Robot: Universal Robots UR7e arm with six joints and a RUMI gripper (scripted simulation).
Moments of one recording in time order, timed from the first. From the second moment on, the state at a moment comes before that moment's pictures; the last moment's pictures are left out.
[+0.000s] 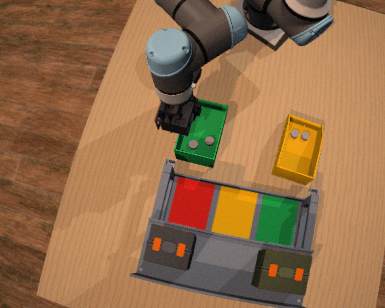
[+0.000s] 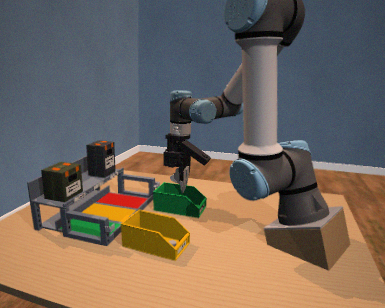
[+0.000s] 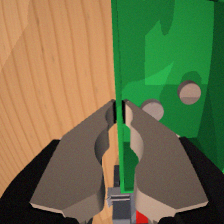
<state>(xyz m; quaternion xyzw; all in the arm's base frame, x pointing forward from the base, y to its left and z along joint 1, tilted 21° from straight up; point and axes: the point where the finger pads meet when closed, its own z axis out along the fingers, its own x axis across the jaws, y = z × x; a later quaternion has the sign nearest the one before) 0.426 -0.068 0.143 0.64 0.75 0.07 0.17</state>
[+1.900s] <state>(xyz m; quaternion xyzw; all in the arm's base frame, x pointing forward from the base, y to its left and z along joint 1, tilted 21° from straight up) 0.426 -0.068 0.143 0.64 0.75 0.07 0.17</state>
